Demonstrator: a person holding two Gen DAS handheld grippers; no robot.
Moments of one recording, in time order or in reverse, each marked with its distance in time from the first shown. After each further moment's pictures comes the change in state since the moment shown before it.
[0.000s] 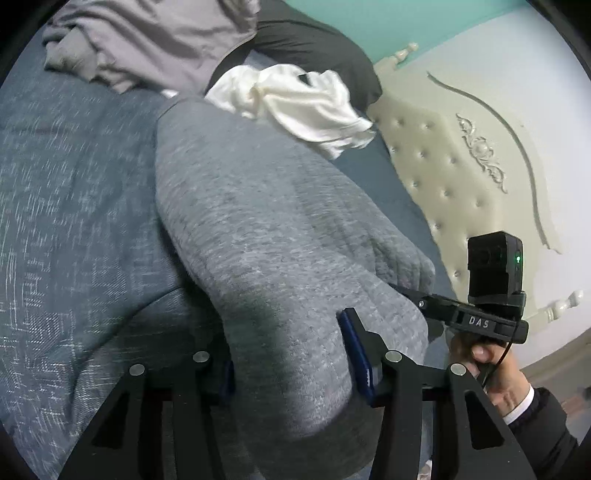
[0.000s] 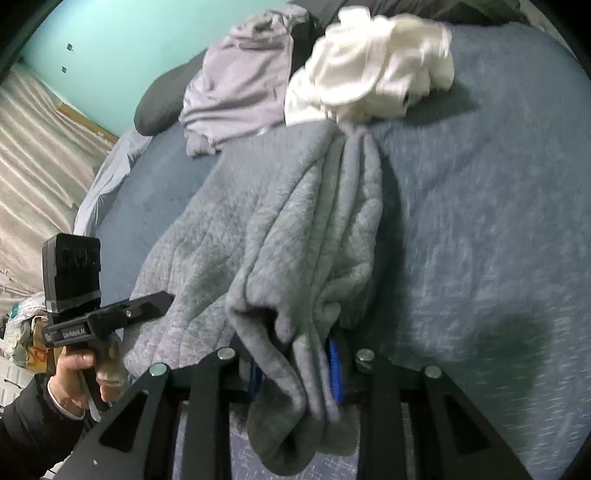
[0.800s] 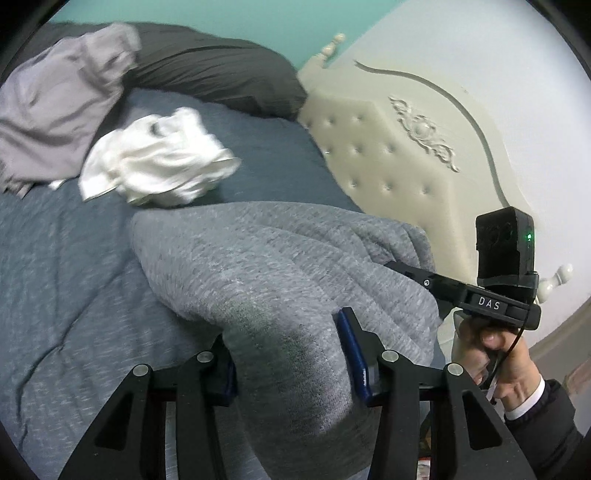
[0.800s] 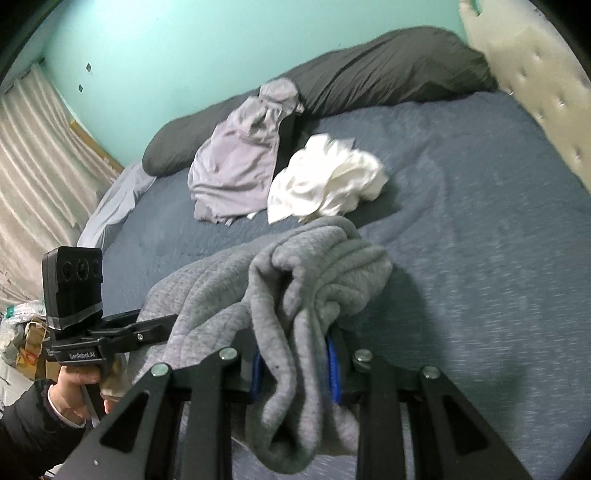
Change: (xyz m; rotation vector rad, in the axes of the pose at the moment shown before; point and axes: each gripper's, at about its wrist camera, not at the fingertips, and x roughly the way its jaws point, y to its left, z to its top) left arm 0.022 -0.206 0.036 0.184 -0.035 -0.039; right arm -0.193 -0.027 0.027 -0.054 -0.173 -0.076
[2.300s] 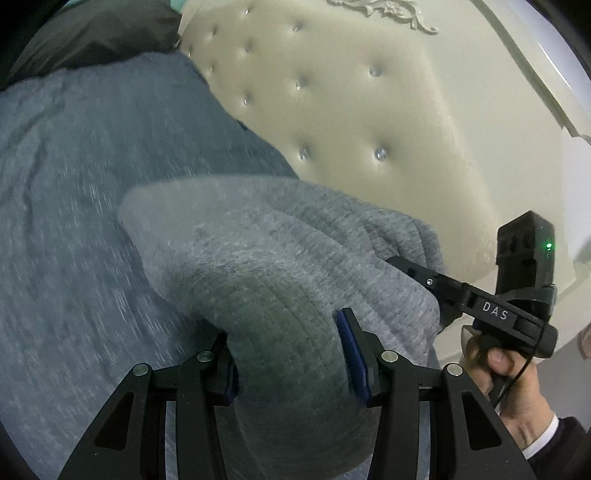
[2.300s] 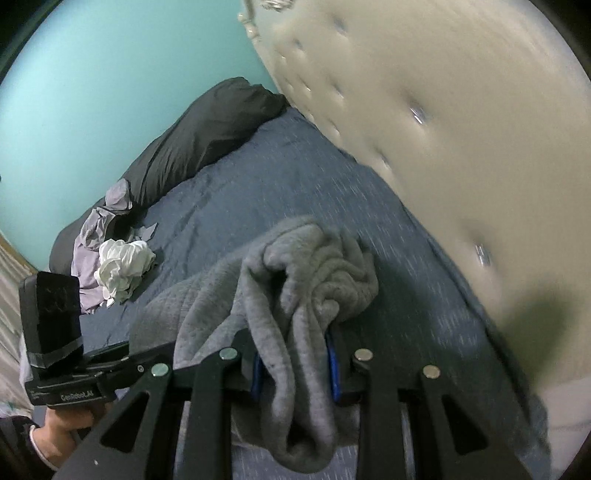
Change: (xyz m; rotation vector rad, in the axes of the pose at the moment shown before) left arm 0.358 -0.212 -0.001 0.137 0.196 -0.106; right arm -0.147 -0.355 -0.080 0.322 -0.223 -0.286
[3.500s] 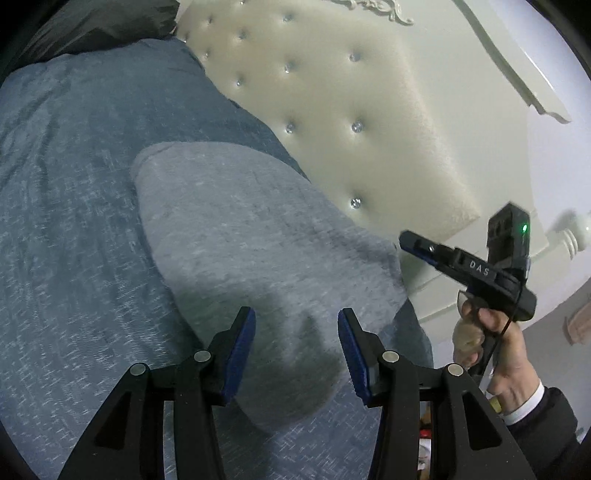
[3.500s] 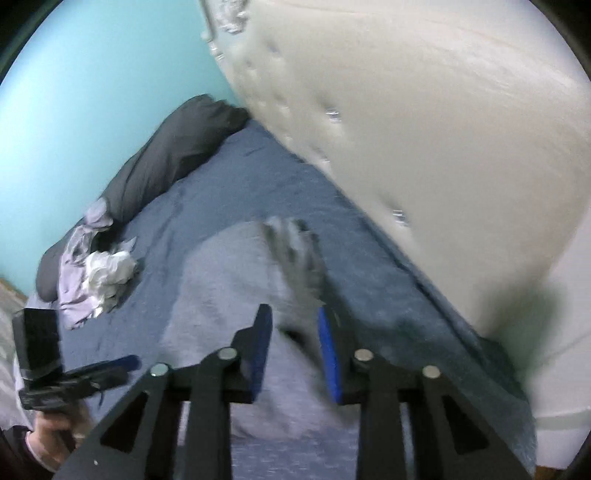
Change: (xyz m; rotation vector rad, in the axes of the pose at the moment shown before) left arm -0.047 0.001 -0.041 0.017 0.060 -0.038; right arm -0.055 -0.020 -0.027 0.064 -0.039 -0.093
